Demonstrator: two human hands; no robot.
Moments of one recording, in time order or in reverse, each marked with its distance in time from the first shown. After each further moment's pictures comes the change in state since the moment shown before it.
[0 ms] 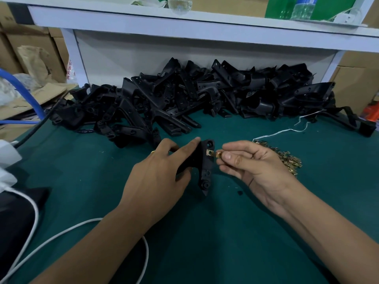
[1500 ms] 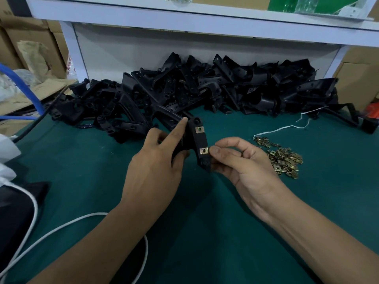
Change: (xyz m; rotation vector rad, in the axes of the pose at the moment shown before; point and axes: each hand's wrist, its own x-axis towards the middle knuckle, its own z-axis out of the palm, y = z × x) left_hand 0.003 0.008 -0.002 -0.086 0.181 -0.129; right_hand -0.007 0.017 0.028 0.041 0.055 -0.055
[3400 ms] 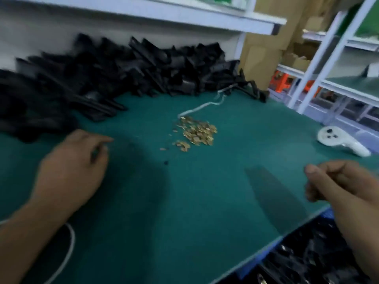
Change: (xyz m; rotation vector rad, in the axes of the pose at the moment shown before) left_hand -0.007 -0.007 -0.002 0.004 -0.199 0.080; right_hand -0.229 -0.103 -0.137 -0.966 0.867 -0.236
